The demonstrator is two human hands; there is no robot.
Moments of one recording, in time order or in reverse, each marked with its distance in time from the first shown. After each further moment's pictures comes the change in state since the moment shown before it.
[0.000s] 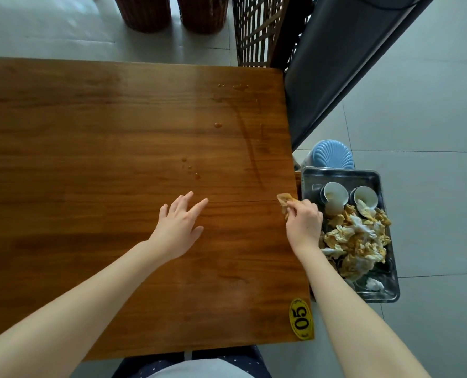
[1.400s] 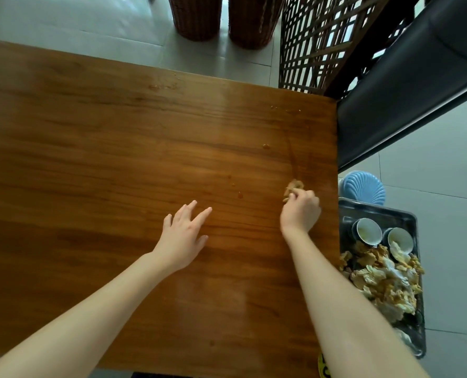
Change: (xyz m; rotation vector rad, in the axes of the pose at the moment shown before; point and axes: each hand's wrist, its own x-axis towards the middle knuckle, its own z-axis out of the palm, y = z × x) left_hand -0.012 -0.067 -0.009 -0.121 0.072 -0.147; right_hand 0.055 -0.124 0.049 0.091 0.107 0.116
